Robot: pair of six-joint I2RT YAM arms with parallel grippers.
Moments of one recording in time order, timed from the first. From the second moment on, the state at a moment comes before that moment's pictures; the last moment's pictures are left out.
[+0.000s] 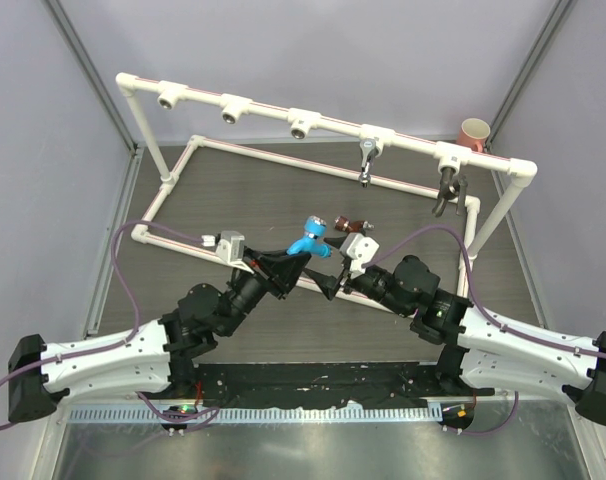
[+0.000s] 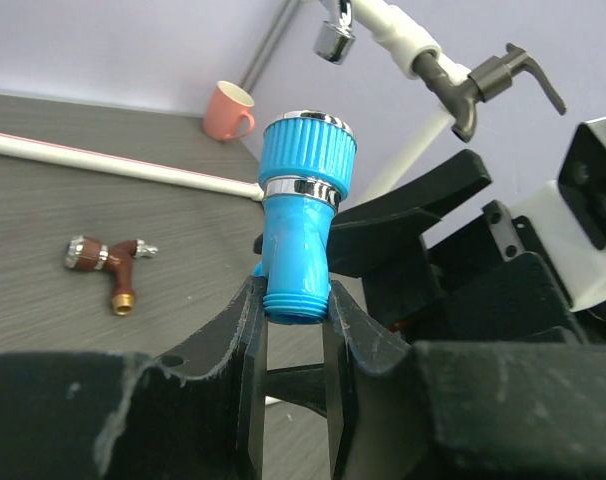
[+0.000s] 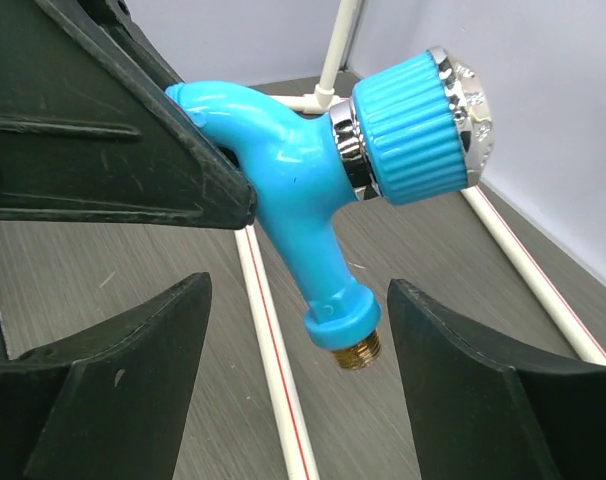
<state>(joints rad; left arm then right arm) -1.21 0.79 0.51 0.53 -0.51 -0.47 1.06 0.88 0.61 0.33 0.09 -0.19</state>
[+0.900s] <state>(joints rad) -1.11 0.73 0.89 -0.08 -0.46 -0.51 1.06 0.88 0.61 0.24 0.19 -0.29</state>
